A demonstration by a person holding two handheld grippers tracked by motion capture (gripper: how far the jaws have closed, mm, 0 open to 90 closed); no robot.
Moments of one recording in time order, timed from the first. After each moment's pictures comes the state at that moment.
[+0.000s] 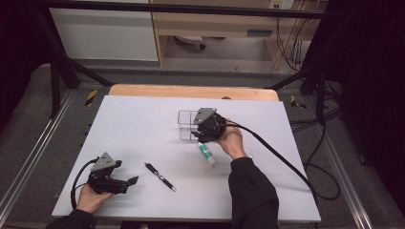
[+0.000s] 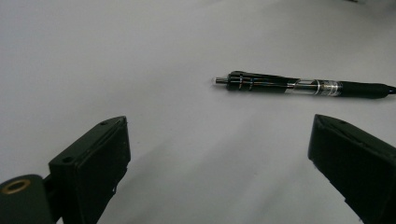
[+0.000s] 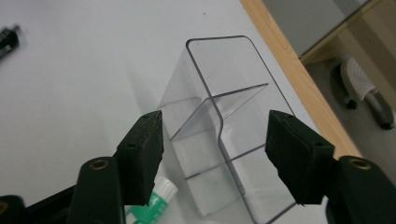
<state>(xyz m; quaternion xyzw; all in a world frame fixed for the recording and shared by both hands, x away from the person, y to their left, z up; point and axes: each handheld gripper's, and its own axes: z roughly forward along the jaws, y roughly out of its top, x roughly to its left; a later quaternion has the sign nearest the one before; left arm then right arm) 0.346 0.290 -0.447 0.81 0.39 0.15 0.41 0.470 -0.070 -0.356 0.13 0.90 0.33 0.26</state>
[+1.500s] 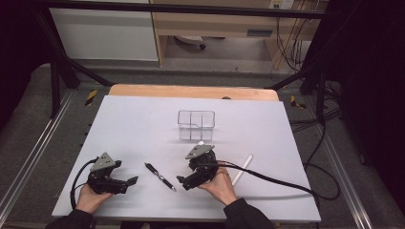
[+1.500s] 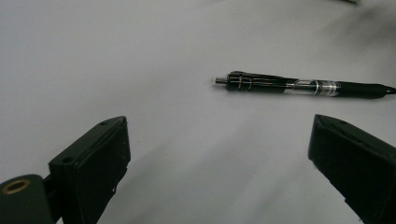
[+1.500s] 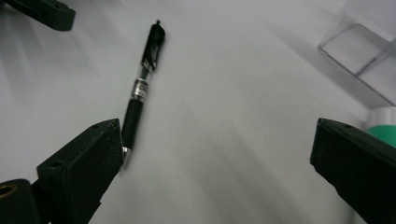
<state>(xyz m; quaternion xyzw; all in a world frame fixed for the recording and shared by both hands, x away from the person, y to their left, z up) 0.345 0.291 -0.447 0.81 0.39 0.14 0.41 0.371 -0.042 -0.416 0.28 0.88 0.38 0.10</state>
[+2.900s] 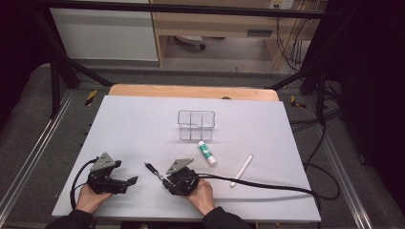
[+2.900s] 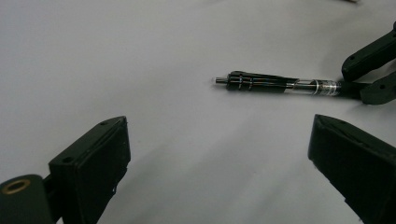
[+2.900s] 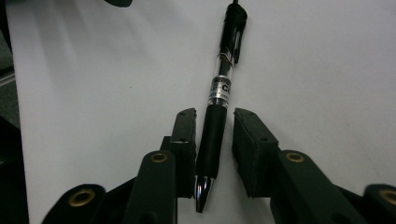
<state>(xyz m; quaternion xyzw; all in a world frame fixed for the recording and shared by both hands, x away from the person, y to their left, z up) 0.345 0.291 -0.446 0.81 0.39 0.15 0.41 0.349 0.007 -0.452 0.25 0.89 0.38 0.06</state>
